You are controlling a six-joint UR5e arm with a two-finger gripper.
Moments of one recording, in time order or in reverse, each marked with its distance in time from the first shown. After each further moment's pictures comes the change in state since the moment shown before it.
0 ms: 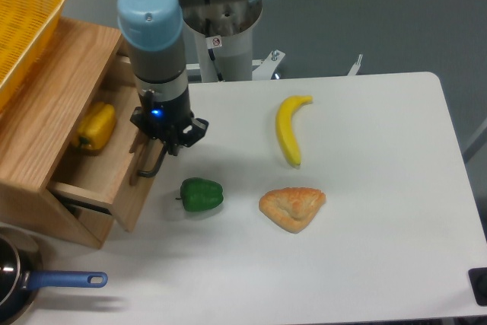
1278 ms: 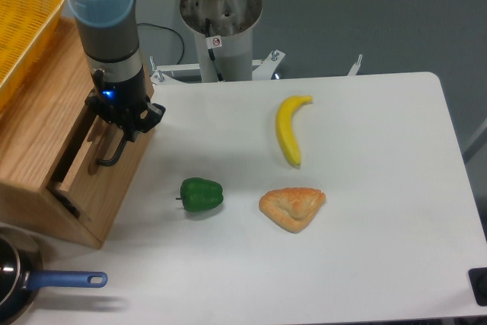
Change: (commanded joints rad) arm -0.078 0.005 0.011 -0.020 -0.034 -0.051
